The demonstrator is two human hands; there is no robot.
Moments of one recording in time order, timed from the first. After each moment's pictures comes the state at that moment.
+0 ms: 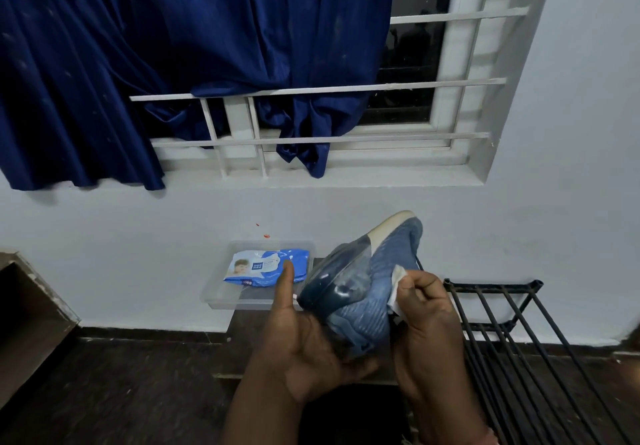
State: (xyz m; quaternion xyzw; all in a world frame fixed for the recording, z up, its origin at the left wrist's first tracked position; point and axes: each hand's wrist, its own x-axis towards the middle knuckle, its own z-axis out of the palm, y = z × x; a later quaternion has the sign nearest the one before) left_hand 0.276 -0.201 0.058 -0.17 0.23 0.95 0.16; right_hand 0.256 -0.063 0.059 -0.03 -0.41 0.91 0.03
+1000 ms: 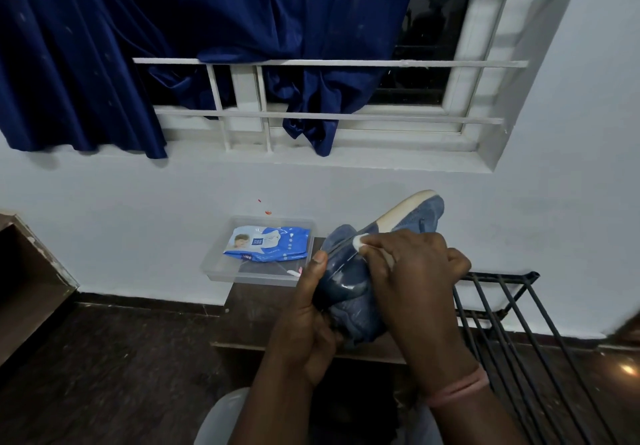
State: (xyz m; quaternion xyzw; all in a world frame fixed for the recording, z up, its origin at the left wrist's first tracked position) left_hand 0.278 -0.186 0.033 -0.16 0.40 0.90 0.01; right_hand 0.247 -0.063 0.080 0.12 -0.92 0.26 0.28
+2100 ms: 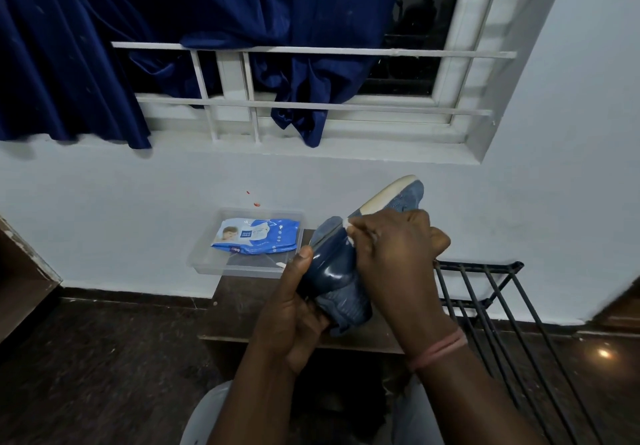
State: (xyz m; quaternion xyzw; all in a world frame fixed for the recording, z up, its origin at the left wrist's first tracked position) left_hand 0.280 -0.193 0.029 -0.11 0.39 0.92 -0.01; right_hand 0.229 -0.066 0.082 0.13 -0.91 0.29 0.26
